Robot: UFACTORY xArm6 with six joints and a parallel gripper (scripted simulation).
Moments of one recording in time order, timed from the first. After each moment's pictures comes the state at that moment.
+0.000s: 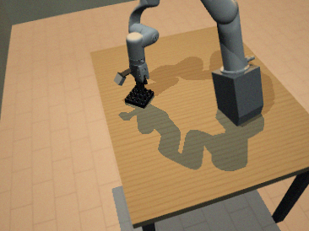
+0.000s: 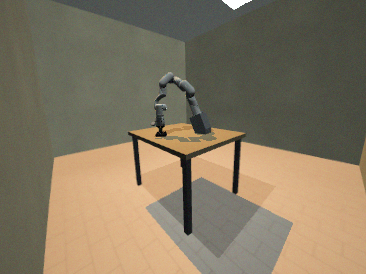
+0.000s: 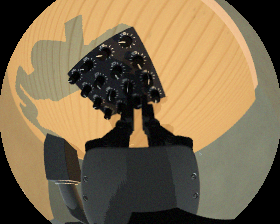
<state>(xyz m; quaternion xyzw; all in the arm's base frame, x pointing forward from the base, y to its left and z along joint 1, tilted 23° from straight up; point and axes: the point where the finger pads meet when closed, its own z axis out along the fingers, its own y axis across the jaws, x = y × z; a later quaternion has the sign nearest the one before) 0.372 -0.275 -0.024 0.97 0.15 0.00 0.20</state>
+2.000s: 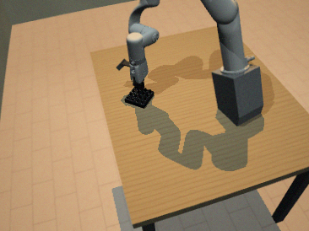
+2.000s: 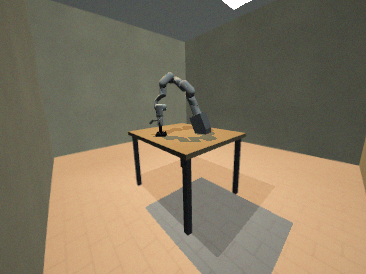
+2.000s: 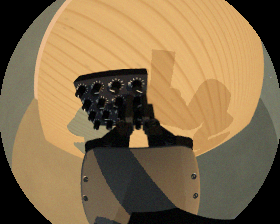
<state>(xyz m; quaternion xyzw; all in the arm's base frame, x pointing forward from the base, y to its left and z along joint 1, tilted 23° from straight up) 0.372 -0.275 -0.024 0.90 -0.40 0.11 0.17</state>
